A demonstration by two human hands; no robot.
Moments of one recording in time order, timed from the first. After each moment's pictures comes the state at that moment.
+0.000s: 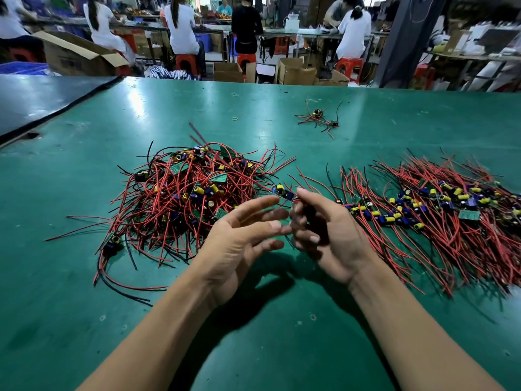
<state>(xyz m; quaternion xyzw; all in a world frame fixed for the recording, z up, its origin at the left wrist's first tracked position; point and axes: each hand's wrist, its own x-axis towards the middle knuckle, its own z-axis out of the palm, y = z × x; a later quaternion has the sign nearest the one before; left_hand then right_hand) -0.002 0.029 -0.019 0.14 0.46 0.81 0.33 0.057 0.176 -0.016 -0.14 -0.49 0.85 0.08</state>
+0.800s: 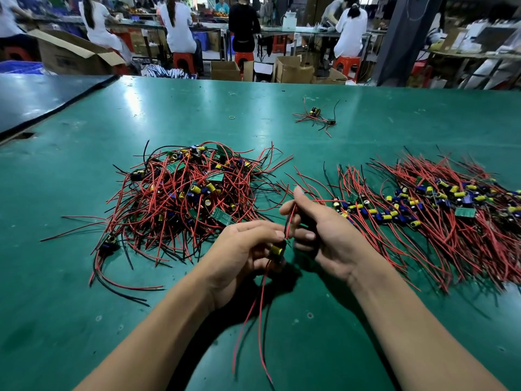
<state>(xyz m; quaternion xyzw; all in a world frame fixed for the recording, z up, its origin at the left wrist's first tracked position) -0.004 0.032 -0.030 0.18 0.54 0.72 0.40 0.054 0.179 -0.018 -0.18 -0.54 0.82 0.07</state>
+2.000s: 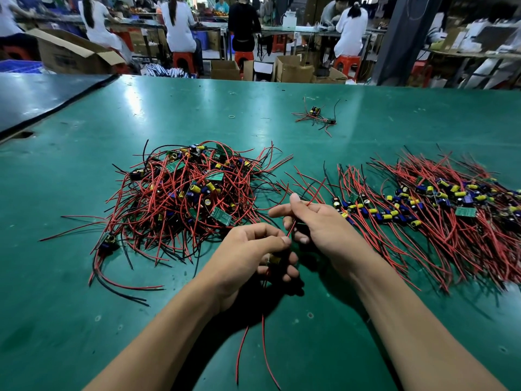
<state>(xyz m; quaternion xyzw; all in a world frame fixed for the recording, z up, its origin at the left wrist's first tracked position) 0.010 0.033 -0.024 0.17 0.57 0.70 0.39 0.056 0.183 -0.023 -0.17 -0.68 0.71 0.08</state>
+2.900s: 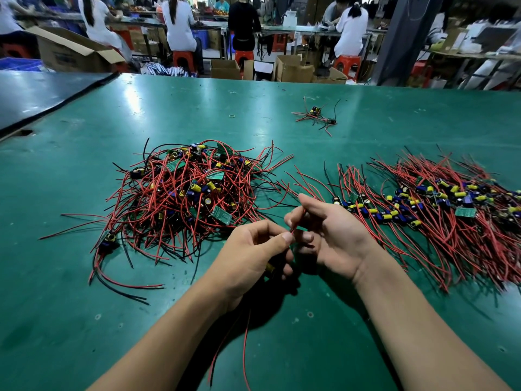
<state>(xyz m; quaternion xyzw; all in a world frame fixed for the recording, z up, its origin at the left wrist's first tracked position) 0.015 0.036 -0.029 0.20 0.59 0.71 0.33 0.057 0.191 -0.018 -0.22 -0.49 0.85 0.00</state>
